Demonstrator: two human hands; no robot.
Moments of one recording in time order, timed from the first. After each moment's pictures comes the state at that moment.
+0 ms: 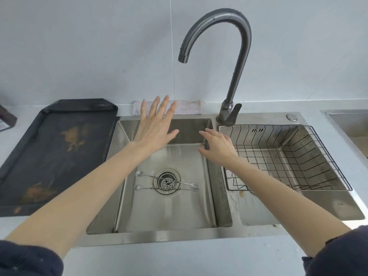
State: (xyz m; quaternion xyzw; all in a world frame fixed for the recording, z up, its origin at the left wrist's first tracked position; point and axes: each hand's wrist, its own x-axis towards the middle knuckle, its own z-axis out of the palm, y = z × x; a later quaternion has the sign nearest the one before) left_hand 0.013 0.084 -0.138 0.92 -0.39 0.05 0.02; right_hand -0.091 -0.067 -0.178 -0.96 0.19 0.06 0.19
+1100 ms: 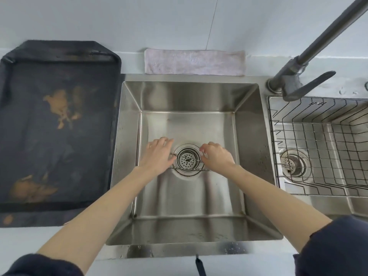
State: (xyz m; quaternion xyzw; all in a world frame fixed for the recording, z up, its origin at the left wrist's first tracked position) left_hand 0.068 0.152 -0.323 0.90 -0.33 -0.28 0.03; right_hand -0.015 -0.006 -0.323 -0.92 0.20 0.28 0.21
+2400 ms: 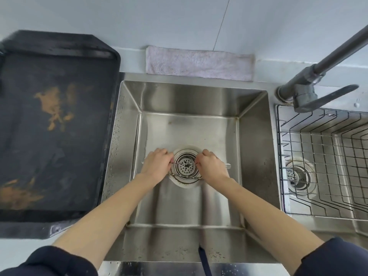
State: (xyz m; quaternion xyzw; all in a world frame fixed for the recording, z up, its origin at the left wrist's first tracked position) left_hand 0.073 0.147 -0.358 0.90 -0.33 -0.29 0.03; right_hand -0.008 0.003 -0.349 -0.93 0.18 0.25 0.19
